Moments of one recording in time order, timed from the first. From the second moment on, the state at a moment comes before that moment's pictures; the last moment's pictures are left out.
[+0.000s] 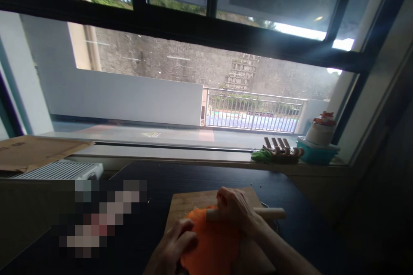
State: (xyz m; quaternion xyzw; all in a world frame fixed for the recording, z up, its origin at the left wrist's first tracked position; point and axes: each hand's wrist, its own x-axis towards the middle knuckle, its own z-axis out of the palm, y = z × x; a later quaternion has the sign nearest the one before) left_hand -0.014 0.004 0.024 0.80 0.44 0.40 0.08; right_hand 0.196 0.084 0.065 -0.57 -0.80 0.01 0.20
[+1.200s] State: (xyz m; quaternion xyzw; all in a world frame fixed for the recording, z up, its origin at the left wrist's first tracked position) left_hand 0.004 -0.006 0.038 0.77 0.51 0.34 0.17; right_hand 0.156 0.072 0.051 -0.63 -0.75 -0.02 0.20
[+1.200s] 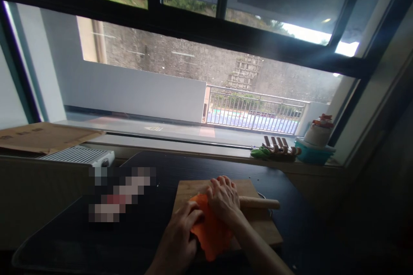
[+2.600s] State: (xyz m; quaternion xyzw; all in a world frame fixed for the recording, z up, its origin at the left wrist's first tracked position) left_hand 0.000 -0.001 0.028 0.77 0.53 0.33 0.13; right_hand 0.150 0.109 0.061 -0.63 -0.75 0.00 0.19
